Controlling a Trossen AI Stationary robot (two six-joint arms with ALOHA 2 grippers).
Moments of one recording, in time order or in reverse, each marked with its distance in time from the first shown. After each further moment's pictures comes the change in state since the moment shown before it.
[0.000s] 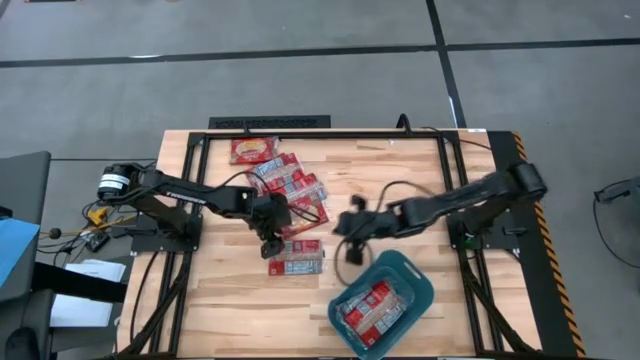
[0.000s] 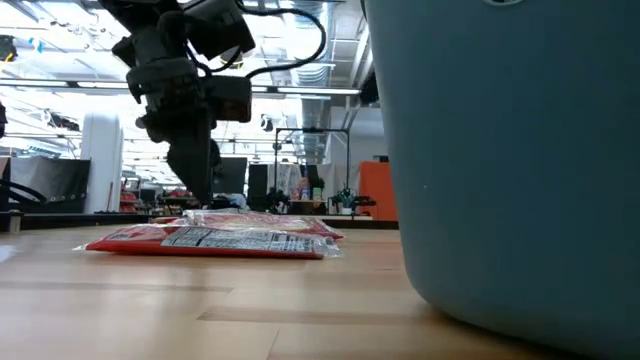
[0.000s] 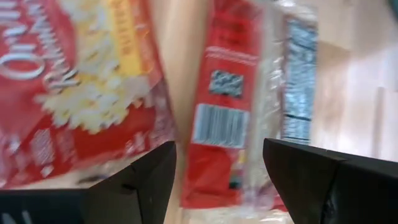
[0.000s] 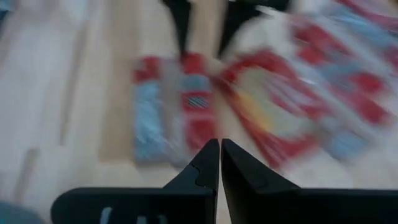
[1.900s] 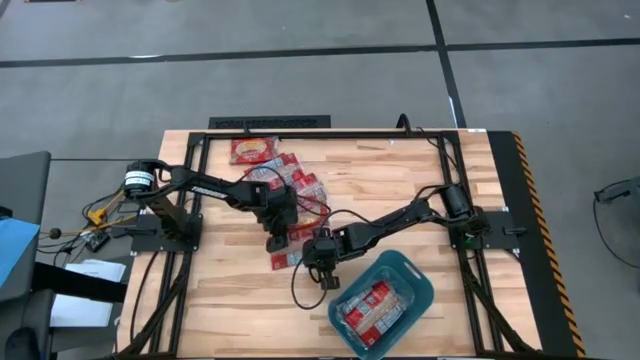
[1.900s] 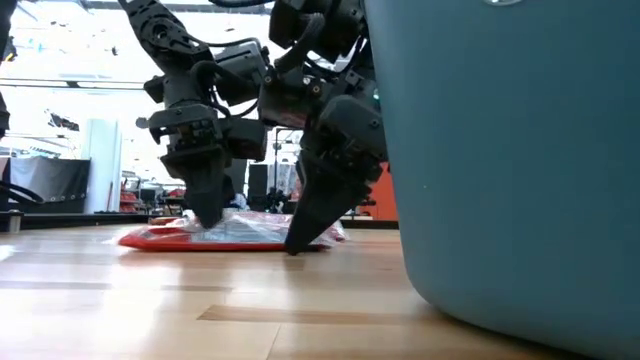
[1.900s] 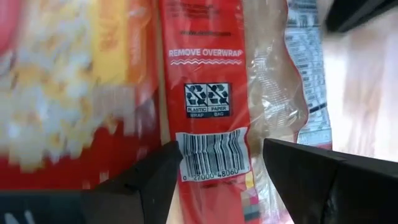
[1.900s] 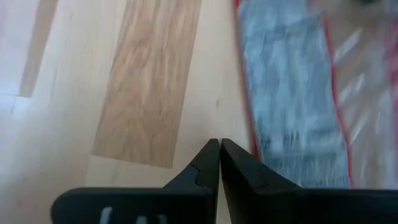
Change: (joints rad) left arm 0.122 0.195 0.043 -0.009 0.133 0.153; right arm 0.005 0.571 0.368 -0.115 -0.251 -0.130
